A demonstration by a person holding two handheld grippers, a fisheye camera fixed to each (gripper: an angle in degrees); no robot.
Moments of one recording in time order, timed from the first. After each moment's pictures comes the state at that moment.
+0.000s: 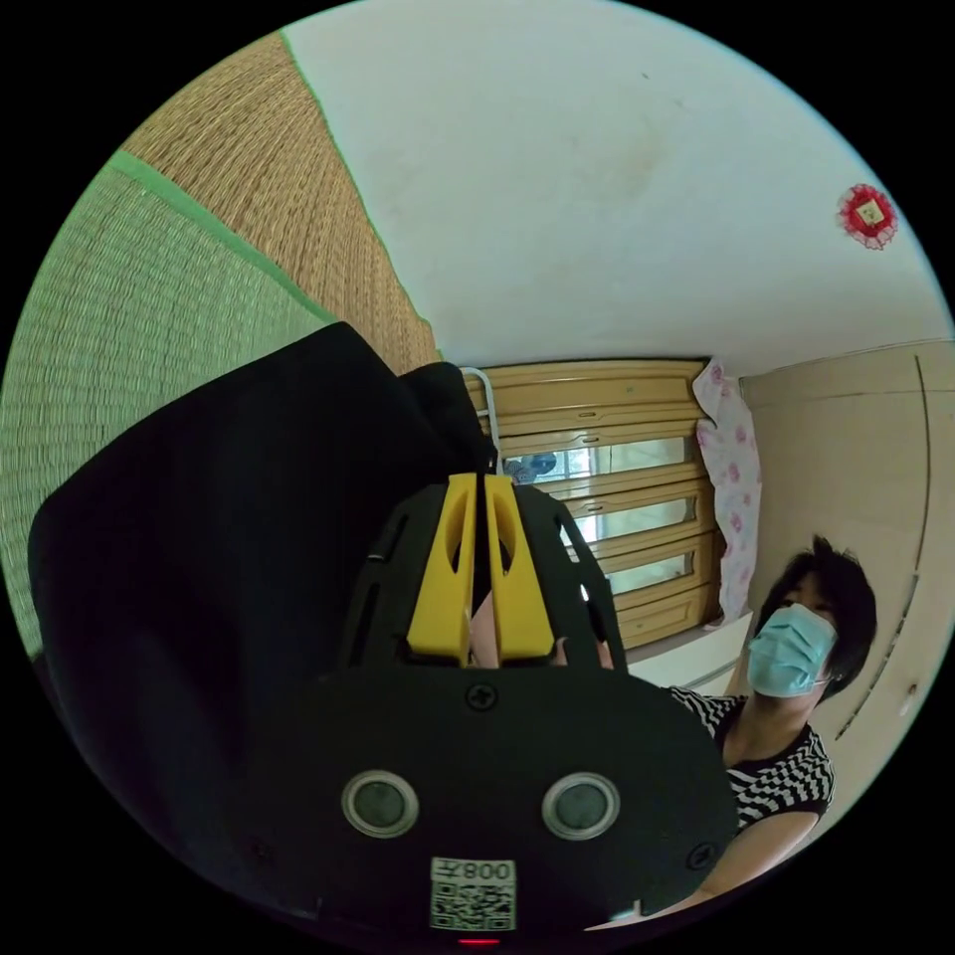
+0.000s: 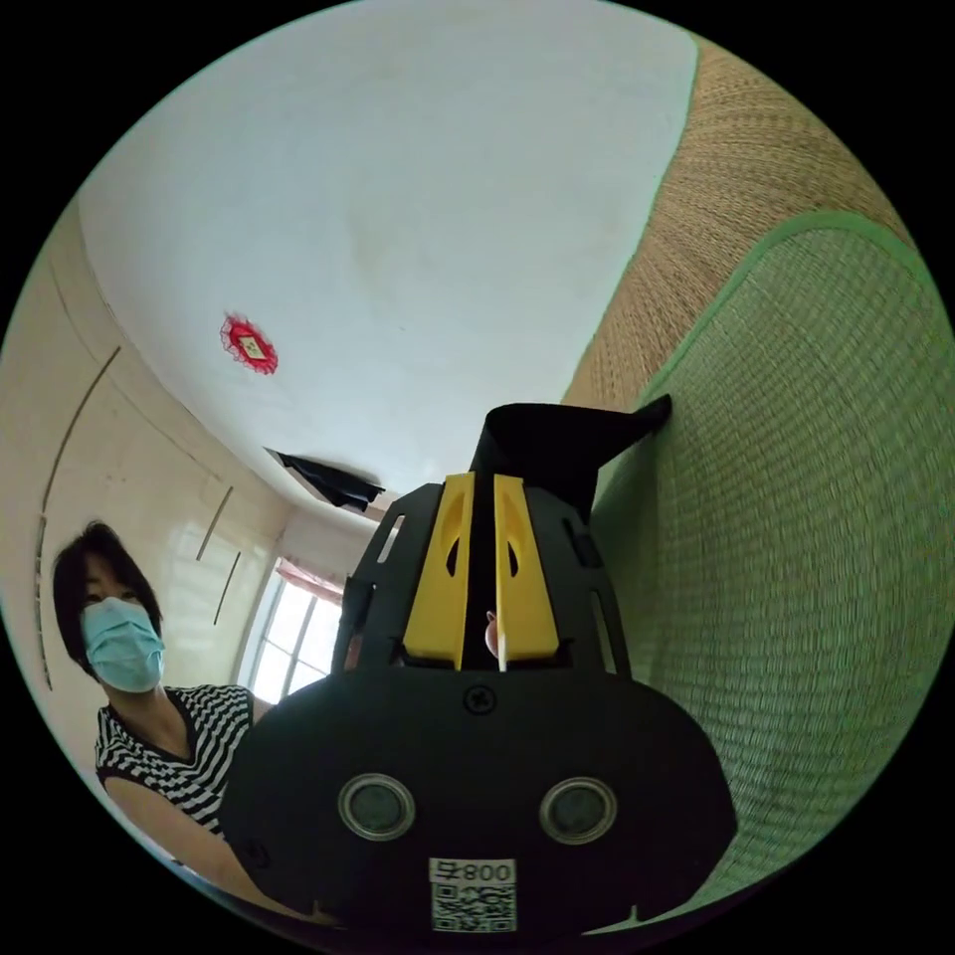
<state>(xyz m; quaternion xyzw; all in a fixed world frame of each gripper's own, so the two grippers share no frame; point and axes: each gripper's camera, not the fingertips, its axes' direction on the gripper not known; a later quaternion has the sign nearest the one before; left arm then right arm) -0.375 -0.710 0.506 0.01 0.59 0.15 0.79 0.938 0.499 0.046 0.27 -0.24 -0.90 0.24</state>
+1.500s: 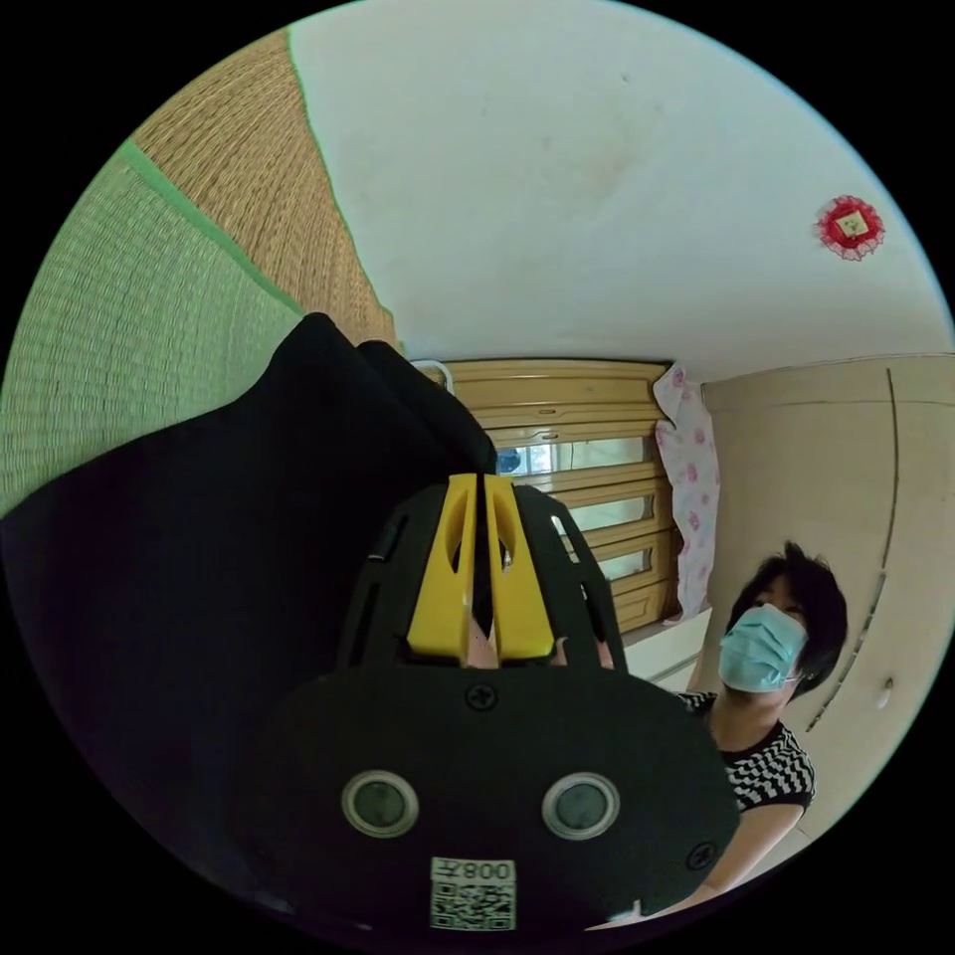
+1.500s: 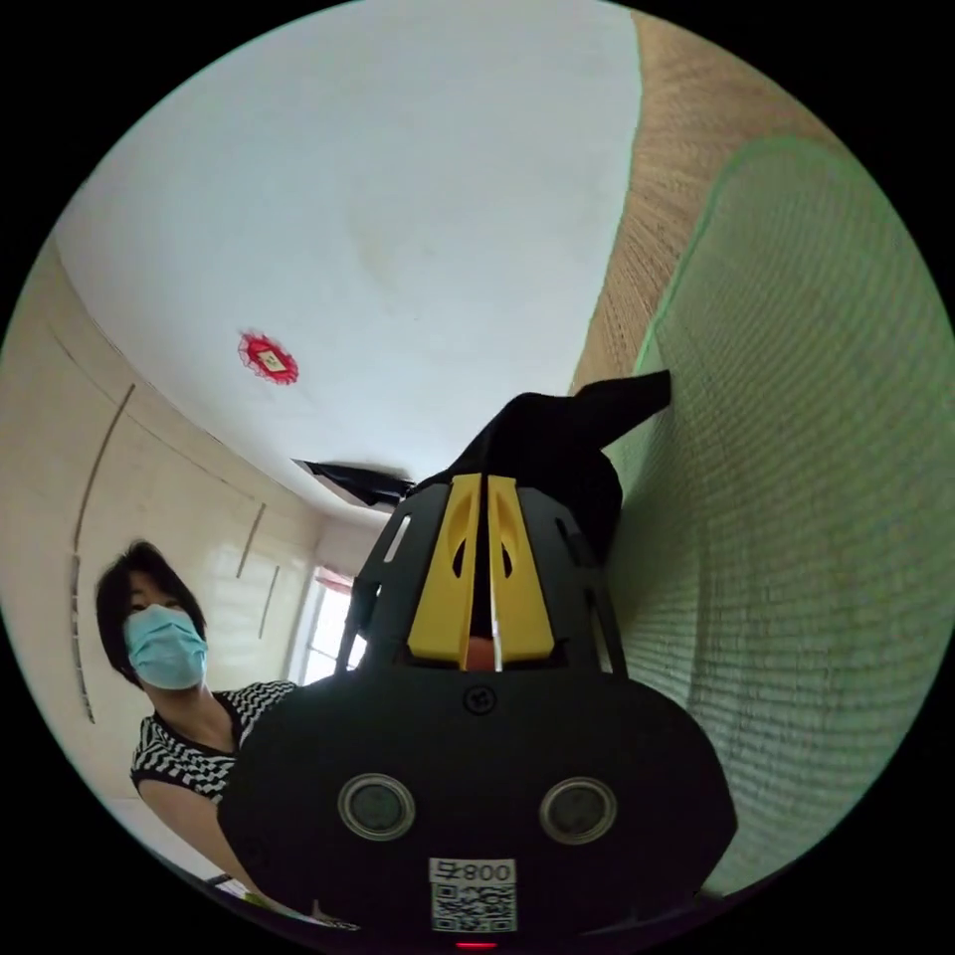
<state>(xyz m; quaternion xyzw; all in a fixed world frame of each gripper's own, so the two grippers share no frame) -0.395 -0.655 0.420 -0.01 0.64 0.15 0.76 0.914 0.521 0.100 0.23 -0.25 -0.90 0.27</state>
